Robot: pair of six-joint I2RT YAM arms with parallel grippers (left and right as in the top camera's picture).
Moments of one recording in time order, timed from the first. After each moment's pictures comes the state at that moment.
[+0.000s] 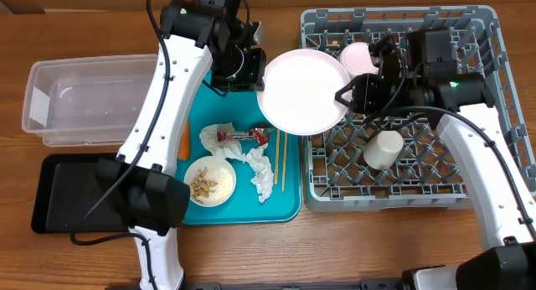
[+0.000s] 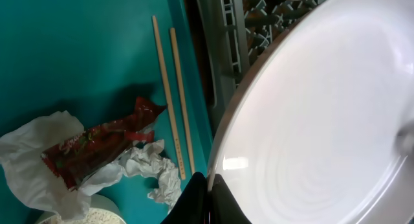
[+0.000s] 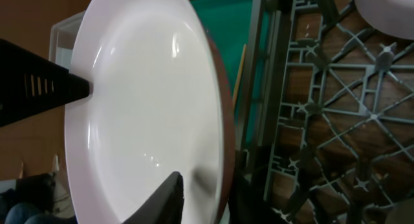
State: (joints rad) left arm -0.30 2.08 2.21 -1.46 0.42 -0.21; right arm 0.12 1.56 1.42 -0.90 -0.61 0.25
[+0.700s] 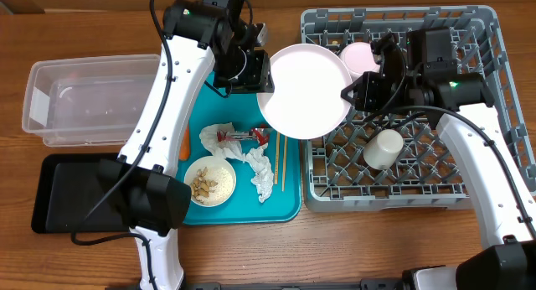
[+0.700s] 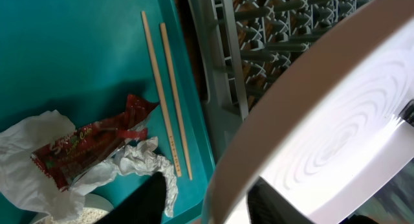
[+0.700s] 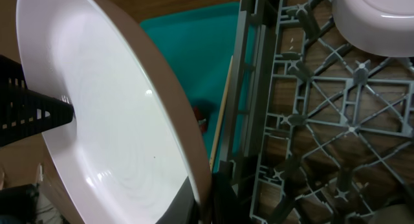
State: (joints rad) left arm -0.31 2.08 2.21 -1.47 0.43 -0.19; right arm 0.12 1.56 1.42 -0.86 -0.57 0.26
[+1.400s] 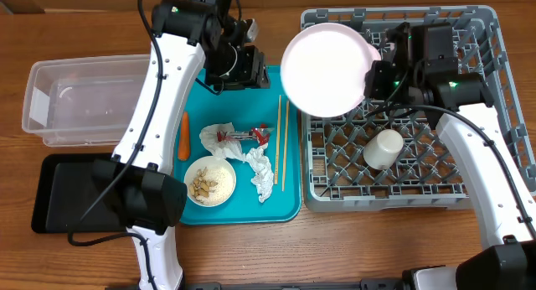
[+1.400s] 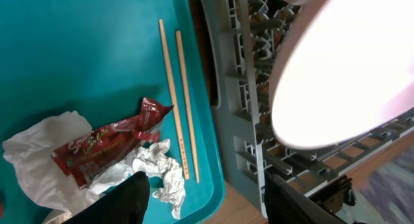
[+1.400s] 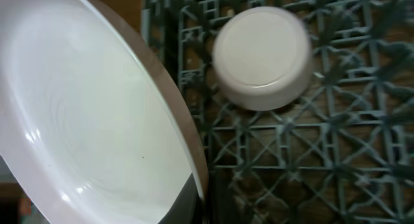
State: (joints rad) left arm -0.27 2.08 2.22 -1.47 0.43 -0.18; right arm 0.12 1.56 1.42 -0.77 -0.16 0.30
